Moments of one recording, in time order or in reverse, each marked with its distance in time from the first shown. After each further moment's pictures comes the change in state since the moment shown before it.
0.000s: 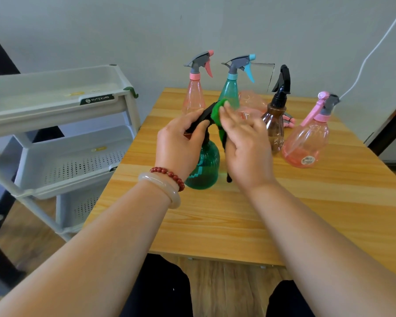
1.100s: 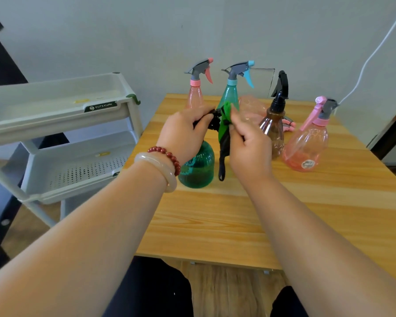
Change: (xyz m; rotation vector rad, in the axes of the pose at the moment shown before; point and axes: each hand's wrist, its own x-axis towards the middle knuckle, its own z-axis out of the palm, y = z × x) left_hand 0.035 0.019 -0.011 0.232 -0.313 0.059; right_hand 0.009 -0.003 -0.005 0.309 0.040 0.351
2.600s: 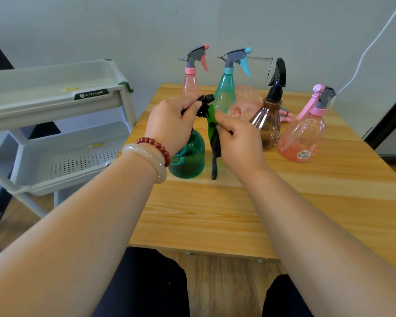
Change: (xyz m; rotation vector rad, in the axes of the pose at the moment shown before) left_hand -0.003 -0.012 0.004 -0.029 0.098 -0.034; right_hand 0.000 -0.007 -0.003 -0.034 -0.263 0.154
